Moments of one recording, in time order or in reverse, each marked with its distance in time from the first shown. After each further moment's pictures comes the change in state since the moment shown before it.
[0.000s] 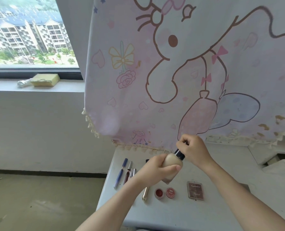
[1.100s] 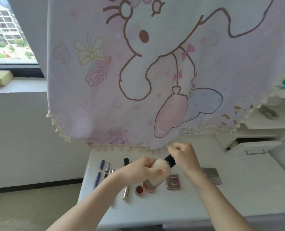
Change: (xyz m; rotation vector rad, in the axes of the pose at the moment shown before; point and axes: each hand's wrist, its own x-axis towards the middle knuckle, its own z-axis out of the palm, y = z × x) left_hand 0.002 0.018 -0.001 0.111 -0.318 -0.125; right_hand -0.033 0.019 -0.007 0.123 0.206 0.260
